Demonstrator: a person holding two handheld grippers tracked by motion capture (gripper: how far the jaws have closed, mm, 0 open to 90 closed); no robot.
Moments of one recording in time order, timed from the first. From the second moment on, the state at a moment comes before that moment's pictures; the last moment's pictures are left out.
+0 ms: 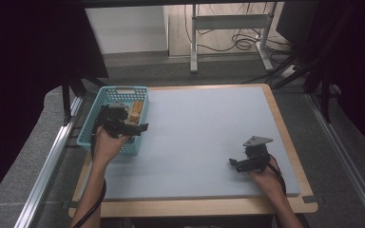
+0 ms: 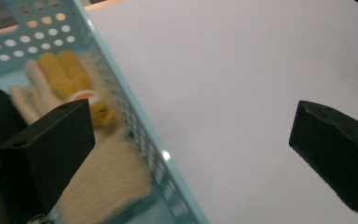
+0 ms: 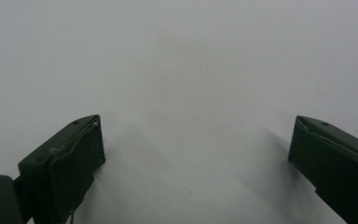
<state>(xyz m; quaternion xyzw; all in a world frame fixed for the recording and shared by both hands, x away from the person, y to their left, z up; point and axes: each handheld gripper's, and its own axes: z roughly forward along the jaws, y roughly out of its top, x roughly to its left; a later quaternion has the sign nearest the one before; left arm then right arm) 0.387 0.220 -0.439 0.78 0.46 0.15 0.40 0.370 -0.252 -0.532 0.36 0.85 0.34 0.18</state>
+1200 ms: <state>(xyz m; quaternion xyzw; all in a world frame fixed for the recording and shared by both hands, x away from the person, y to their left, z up) 0.350 0.107 -0.487 0.83 0.35 0.12 0.41 0.370 -0.252 -0.532 0.36 0.85 0.34 0.18</state>
